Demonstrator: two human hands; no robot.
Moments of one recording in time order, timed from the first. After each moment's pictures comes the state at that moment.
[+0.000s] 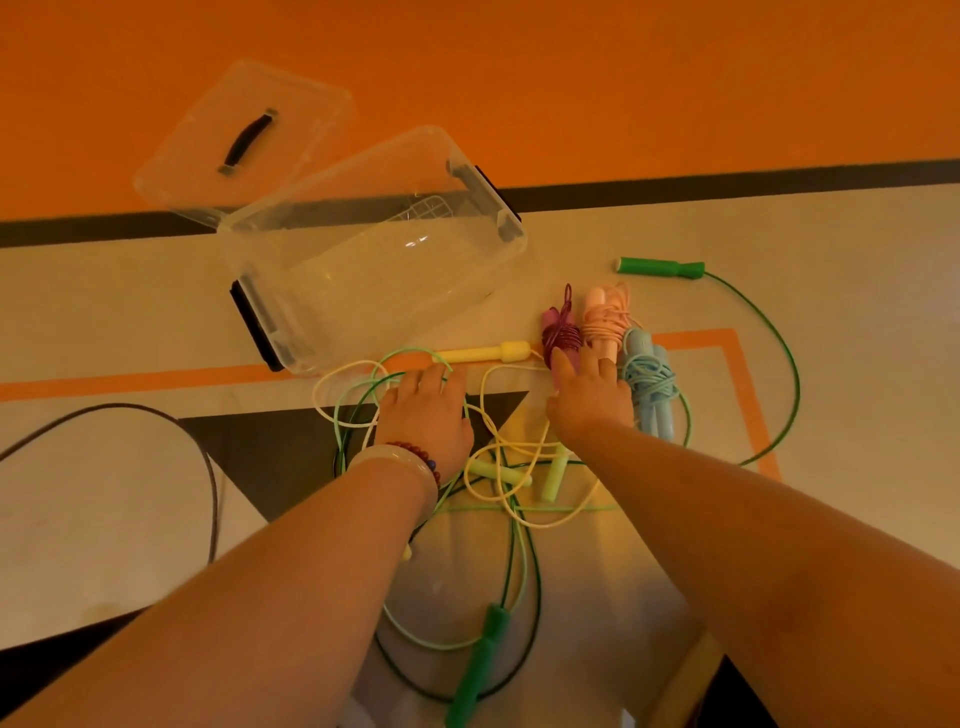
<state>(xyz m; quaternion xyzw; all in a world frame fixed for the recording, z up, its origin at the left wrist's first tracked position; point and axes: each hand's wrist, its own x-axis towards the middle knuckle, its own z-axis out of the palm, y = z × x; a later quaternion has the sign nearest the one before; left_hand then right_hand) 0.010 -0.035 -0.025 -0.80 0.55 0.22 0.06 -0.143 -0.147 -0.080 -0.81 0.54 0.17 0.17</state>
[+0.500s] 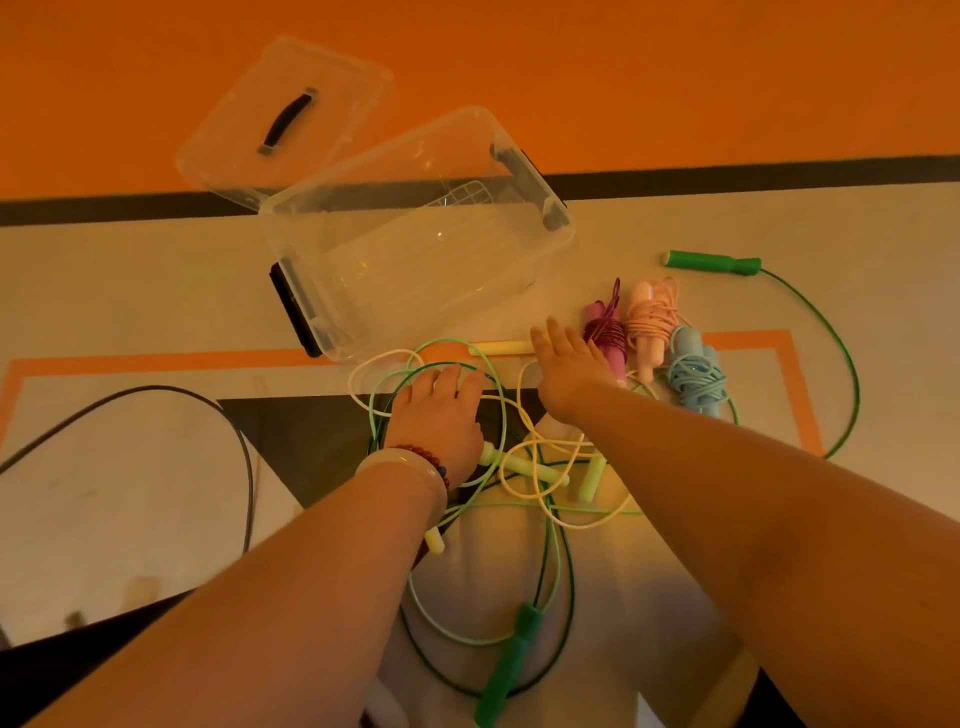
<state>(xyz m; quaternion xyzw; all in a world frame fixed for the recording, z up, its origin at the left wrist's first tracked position) 0.035 -0.017 -0.034 -0.80 0.56 0.22 0.08 -0.081 -0.158 -0.094 -0.86 0.41 0.24 0.18</state>
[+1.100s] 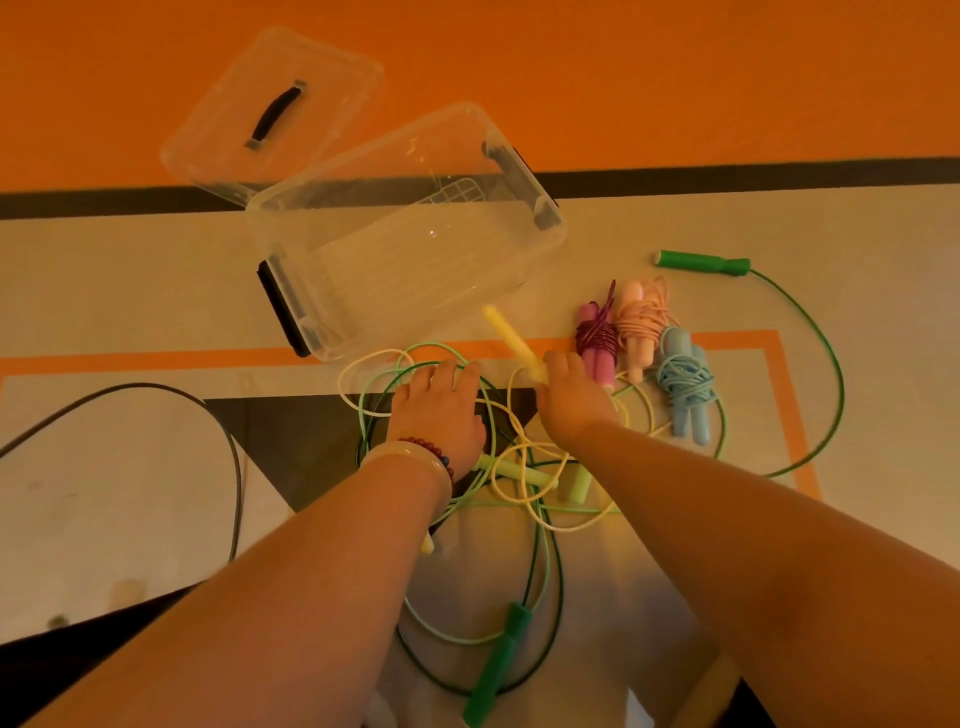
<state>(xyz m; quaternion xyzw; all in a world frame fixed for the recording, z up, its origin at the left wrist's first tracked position) 0.029 -0.030 -0.039 -0.81 0.54 0.23 0.07 -0.102 -0.135 -0.096 -0.82 0.50 0.06 0.27</state>
